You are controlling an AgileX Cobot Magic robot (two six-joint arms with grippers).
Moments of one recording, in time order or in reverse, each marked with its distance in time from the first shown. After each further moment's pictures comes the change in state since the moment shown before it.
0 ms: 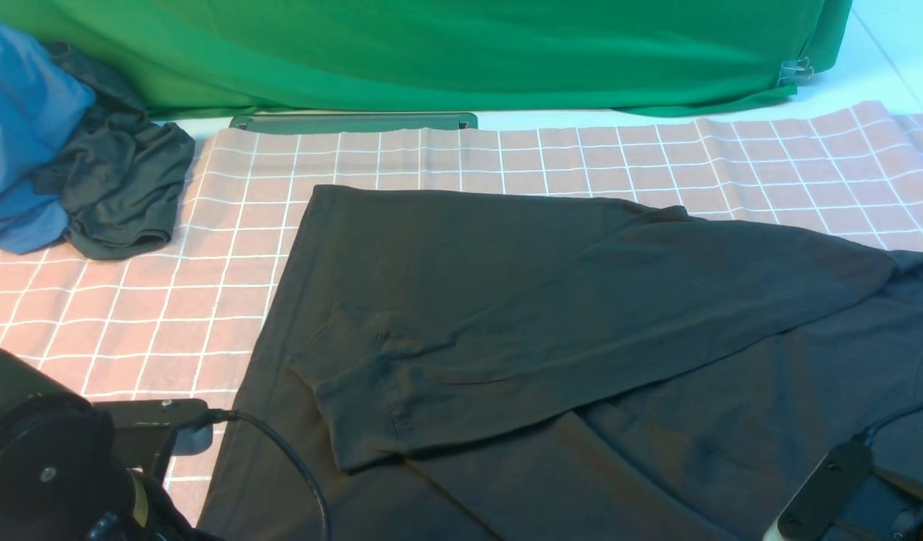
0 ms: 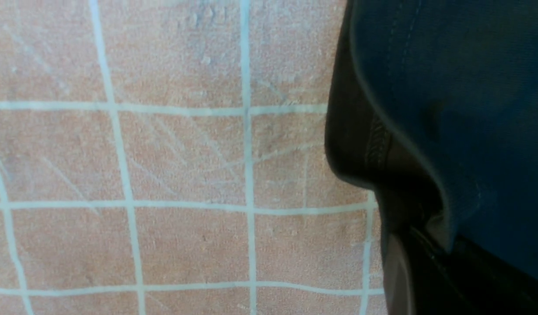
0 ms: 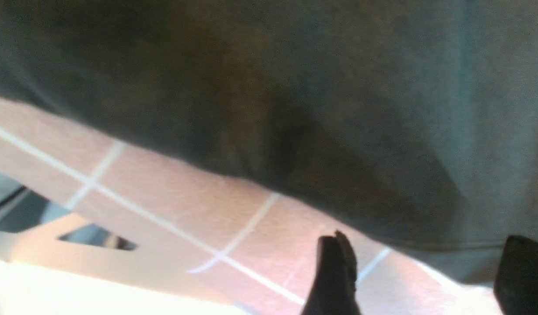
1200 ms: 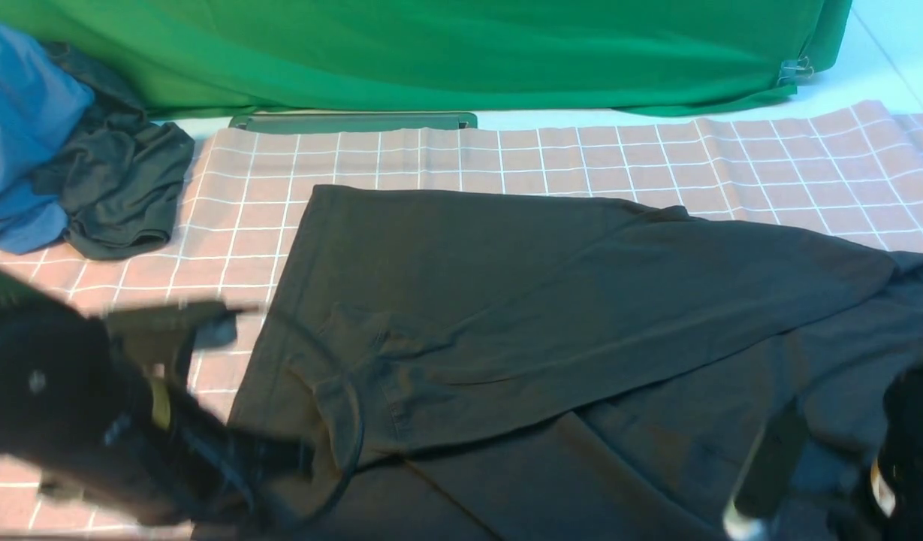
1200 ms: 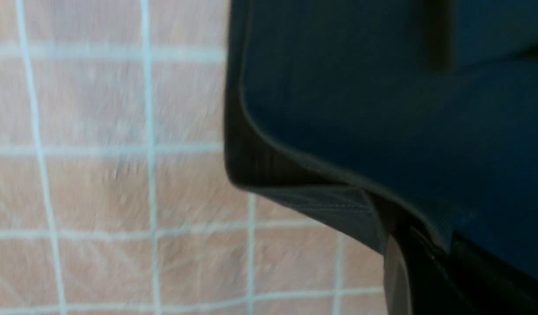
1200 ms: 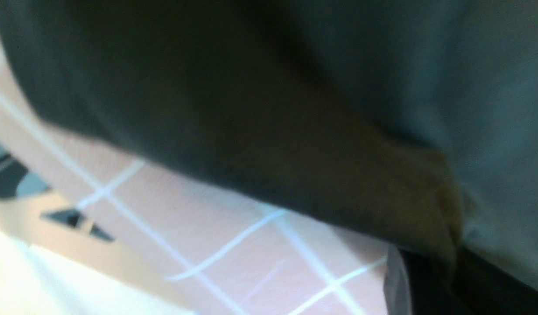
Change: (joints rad) right arm -0.011 0.091 -0.179 0.019 0.058 -0.235; left arm 0.003 0.003 -0.210 -0.004 -0.025 -0.024
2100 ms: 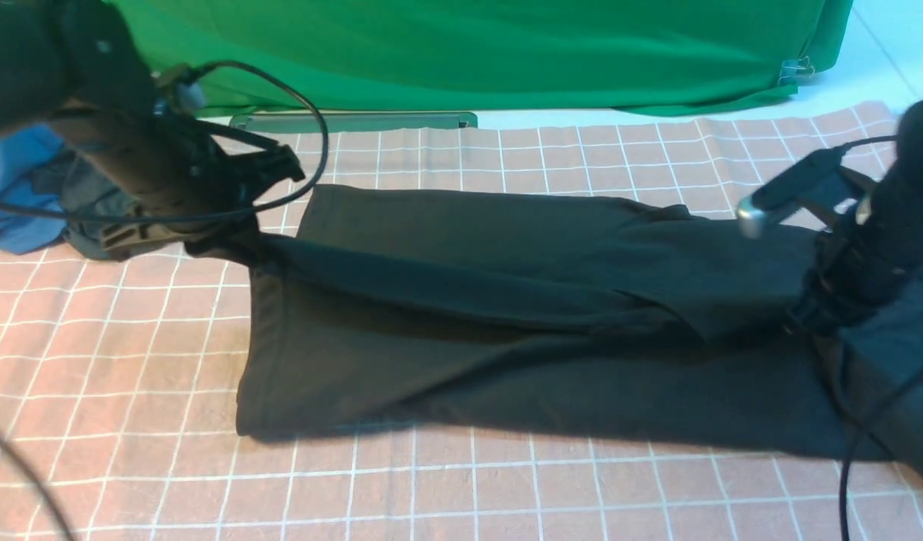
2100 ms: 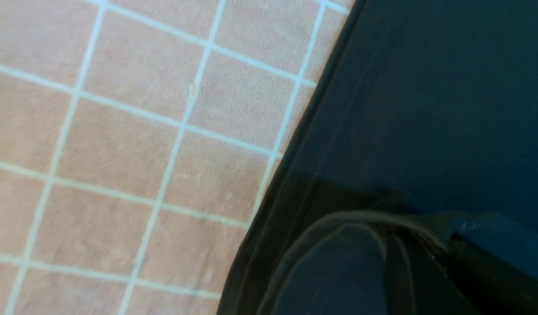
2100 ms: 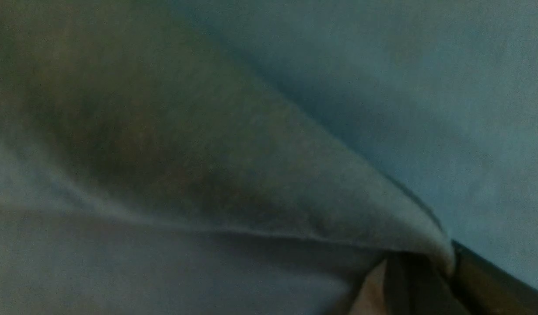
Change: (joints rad) right arm -0.427 0.418 -0.491 -0.004 -0.273 0.012; left arm 0.366 0.574 -0.587 -0.149 -0.052 0.104
